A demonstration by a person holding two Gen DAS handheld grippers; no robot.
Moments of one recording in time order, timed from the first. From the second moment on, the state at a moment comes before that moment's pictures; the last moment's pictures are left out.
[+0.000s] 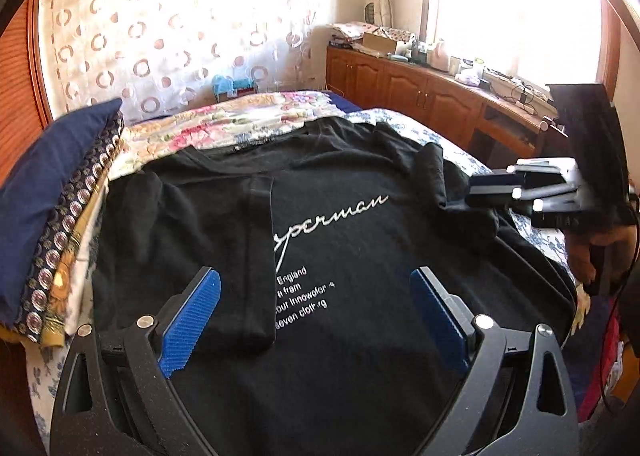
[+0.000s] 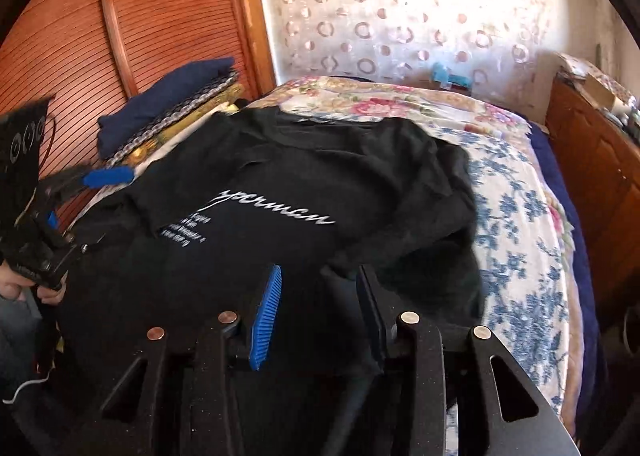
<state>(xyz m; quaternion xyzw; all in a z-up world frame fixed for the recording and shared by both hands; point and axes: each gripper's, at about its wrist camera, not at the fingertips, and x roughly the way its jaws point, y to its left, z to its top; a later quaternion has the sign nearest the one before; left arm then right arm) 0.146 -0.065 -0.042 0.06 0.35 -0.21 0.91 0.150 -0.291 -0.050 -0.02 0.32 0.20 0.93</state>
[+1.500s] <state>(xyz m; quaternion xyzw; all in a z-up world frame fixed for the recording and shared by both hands) 0.150 -0.046 -0.040 0.01 0.34 -0.21 0.92 0.189 -0.248 -0.027 -0.02 0.34 0.14 0.93</state>
